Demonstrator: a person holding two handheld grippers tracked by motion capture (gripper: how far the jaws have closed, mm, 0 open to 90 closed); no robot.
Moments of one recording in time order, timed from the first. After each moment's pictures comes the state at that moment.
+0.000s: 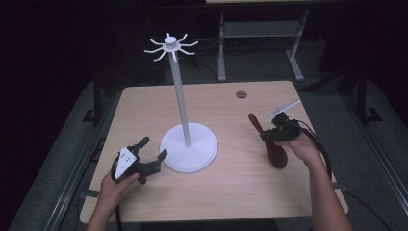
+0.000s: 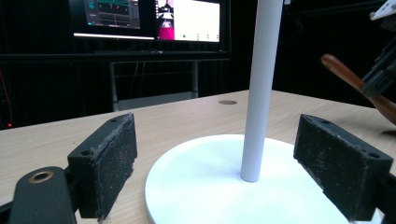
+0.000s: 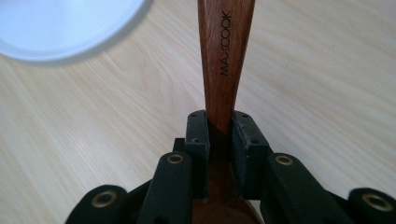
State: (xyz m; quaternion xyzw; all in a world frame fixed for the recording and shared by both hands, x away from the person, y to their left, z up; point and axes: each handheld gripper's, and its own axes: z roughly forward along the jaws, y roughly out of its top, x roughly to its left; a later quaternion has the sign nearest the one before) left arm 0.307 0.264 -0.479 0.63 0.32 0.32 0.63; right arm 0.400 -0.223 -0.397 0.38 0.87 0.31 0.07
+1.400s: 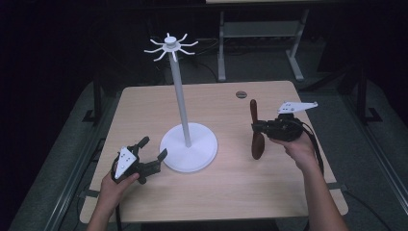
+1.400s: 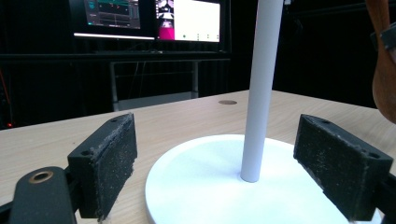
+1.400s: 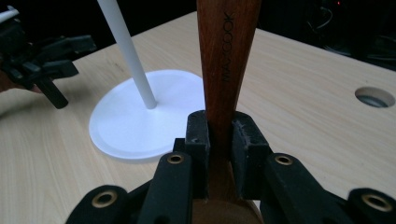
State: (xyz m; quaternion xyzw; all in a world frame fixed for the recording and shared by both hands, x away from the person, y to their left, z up) left arm 0.307 0.264 -0.479 0.63 0.32 0.32 0.63; right arm 0.370 -0.216 -0.365 0.32 0.79 0.51 0.10
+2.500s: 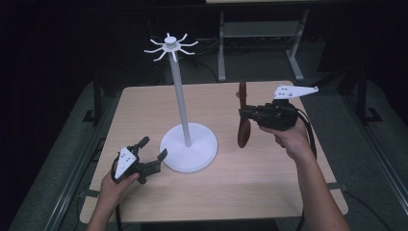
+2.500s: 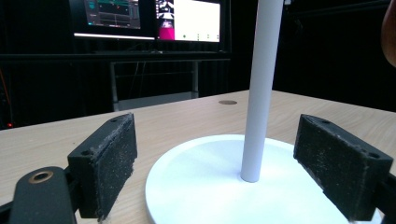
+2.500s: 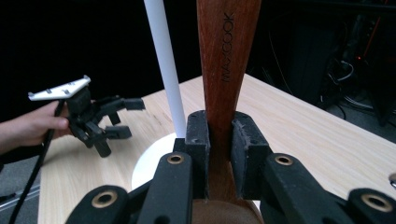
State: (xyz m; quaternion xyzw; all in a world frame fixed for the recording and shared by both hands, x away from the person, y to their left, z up) left arm 0.307 0.264 -0.479 0.63 0.32 0.32 0.63; right arm 0.358 -0.180 -0.298 0.26 0.77 0.57 0.10
